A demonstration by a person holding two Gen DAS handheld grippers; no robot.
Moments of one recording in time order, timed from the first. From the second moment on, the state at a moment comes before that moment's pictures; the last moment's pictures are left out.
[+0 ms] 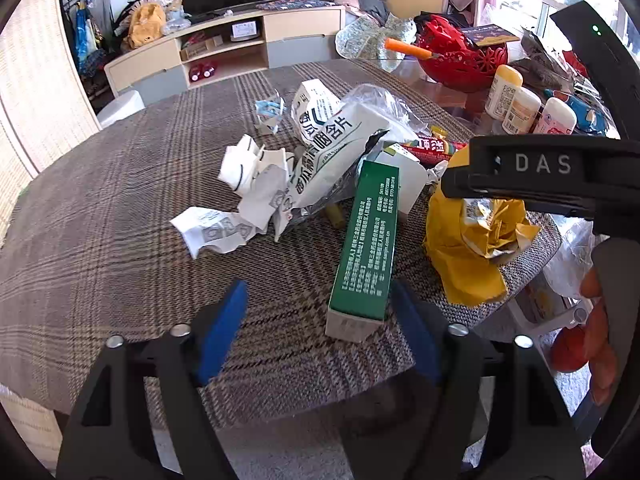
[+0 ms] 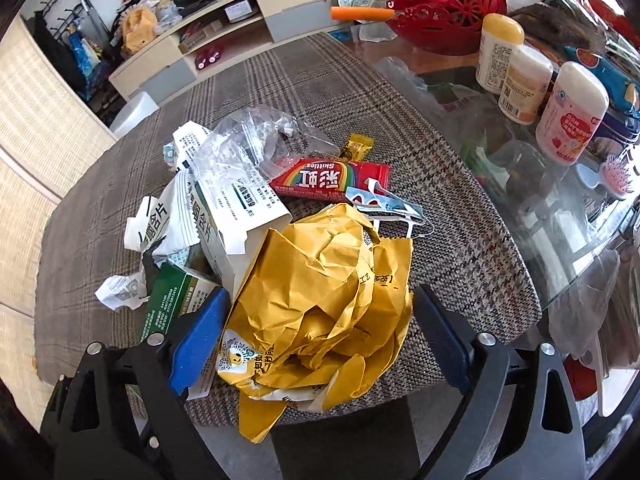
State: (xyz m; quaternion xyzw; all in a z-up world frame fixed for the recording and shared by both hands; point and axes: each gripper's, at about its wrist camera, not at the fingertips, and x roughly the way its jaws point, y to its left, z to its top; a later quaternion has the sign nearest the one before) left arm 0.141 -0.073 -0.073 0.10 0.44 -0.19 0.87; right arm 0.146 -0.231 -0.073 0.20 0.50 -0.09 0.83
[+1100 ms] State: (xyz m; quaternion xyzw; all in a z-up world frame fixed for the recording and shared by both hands) left arm 0.009 -0.051 -0.061 0.05 0.46 -0.23 0.86; right arm 0.026 -0.214 -0.057 0.20 0.51 -0.01 0.84
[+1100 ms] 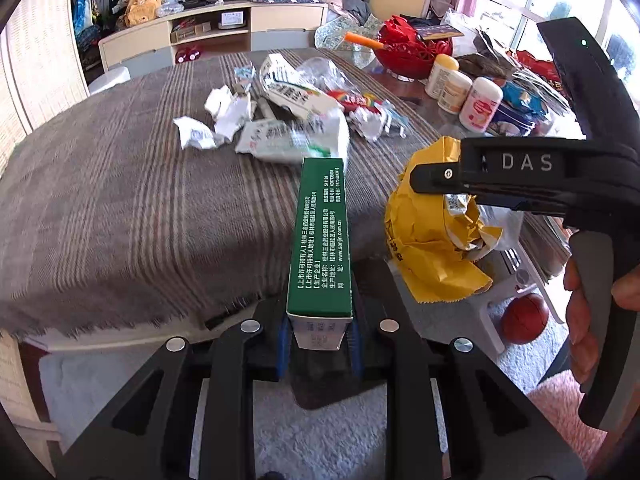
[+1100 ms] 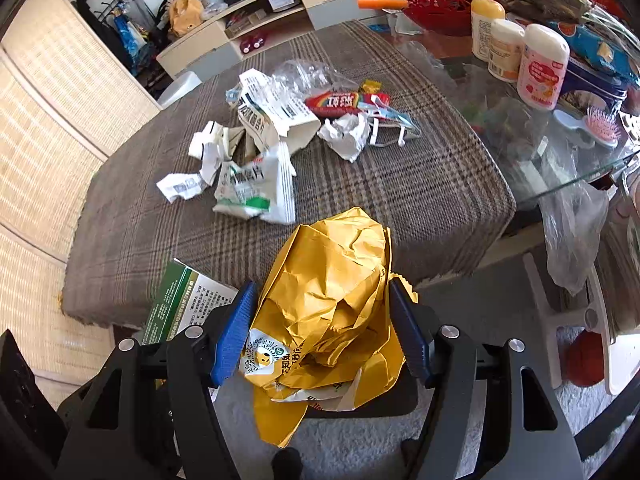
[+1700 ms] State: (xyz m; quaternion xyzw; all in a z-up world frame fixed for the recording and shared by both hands) left arm -0.010 -0.060 -0.160 0.03 0.54 -0.21 0.81; right arm 0.005 -0.210 -0.154 0.16 0.56 0.01 0.81
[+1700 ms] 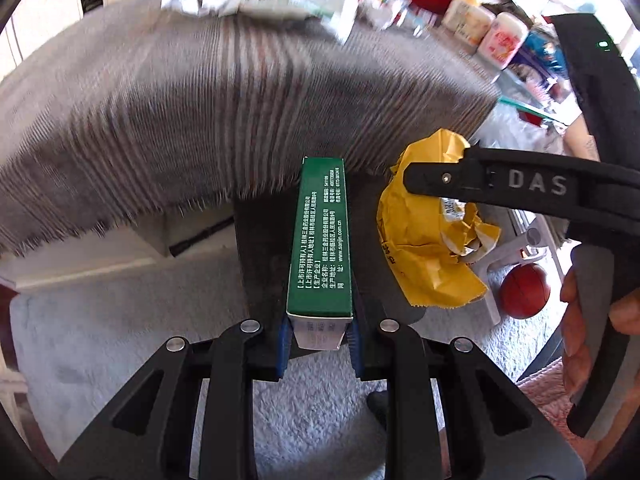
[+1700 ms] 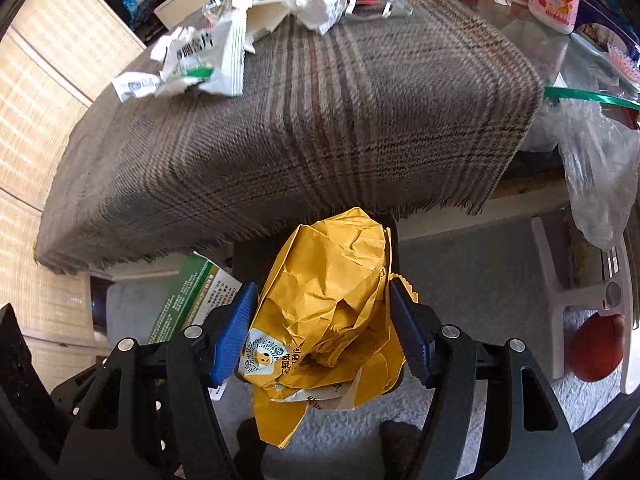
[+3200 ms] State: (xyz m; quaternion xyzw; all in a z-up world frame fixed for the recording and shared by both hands) left arm 0.041 -0.049 -0.098 0.01 0.48 -0.17 0.86; right arm 0.041 -0.279 -0.089 0.17 0.48 -0.05 0.86
